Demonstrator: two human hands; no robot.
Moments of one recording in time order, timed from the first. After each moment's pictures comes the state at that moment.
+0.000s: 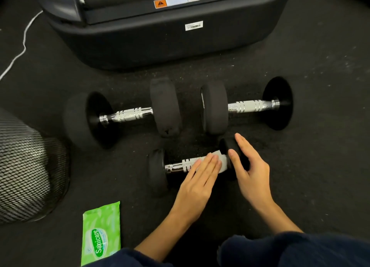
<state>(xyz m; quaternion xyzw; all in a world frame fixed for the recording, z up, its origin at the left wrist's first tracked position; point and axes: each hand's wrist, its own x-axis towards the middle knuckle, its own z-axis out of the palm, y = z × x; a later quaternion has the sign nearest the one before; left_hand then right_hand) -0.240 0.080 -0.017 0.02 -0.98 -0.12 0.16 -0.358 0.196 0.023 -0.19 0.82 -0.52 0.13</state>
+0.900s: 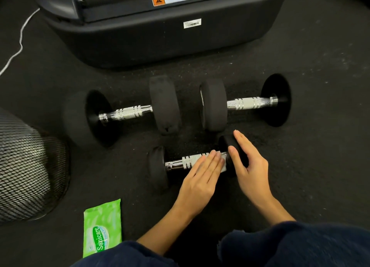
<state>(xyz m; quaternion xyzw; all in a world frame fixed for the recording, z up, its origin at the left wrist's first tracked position) -0.246 0.079 -0.023 0.00 -0.98 -0.07 0.17 -0.358 0.196 0.019 -0.22 0.82 -0.51 0.11</state>
